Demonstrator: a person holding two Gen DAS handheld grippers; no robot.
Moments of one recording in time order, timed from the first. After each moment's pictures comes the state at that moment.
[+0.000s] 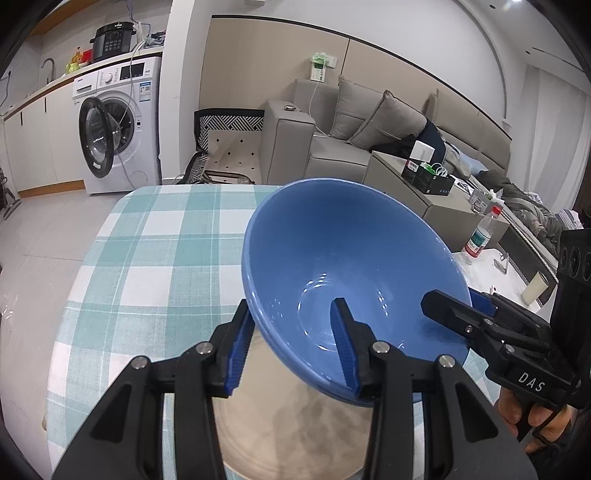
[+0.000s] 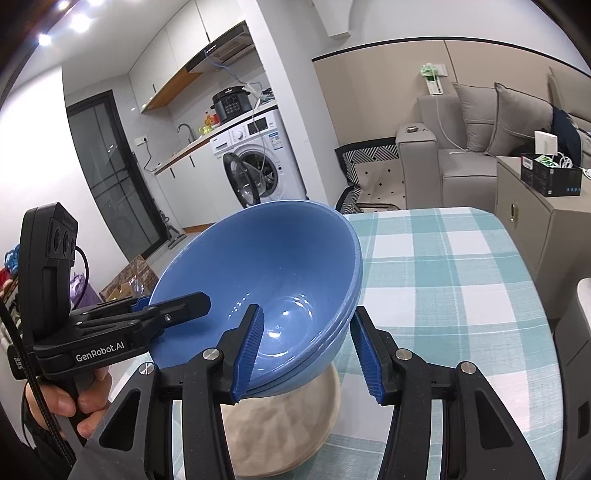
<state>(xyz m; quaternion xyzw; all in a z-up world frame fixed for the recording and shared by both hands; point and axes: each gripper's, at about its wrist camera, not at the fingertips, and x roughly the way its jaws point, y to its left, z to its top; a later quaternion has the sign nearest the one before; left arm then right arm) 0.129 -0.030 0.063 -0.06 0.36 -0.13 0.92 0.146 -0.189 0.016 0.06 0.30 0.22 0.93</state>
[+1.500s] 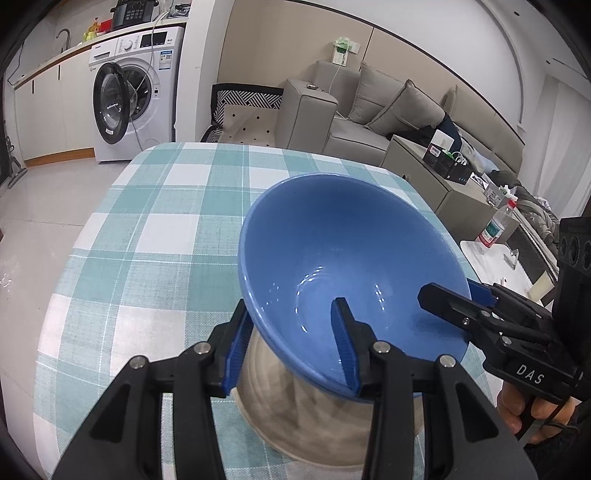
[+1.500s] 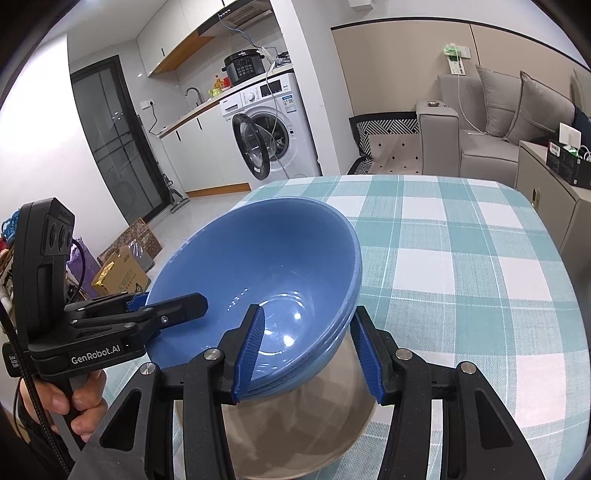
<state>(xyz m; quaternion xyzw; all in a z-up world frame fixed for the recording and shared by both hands) 0.117 0.008 0.011 -0.09 0.39 -0.11 0.91 0.146 -0.141 -0.021 0.03 0.35 0.23 0.91</state>
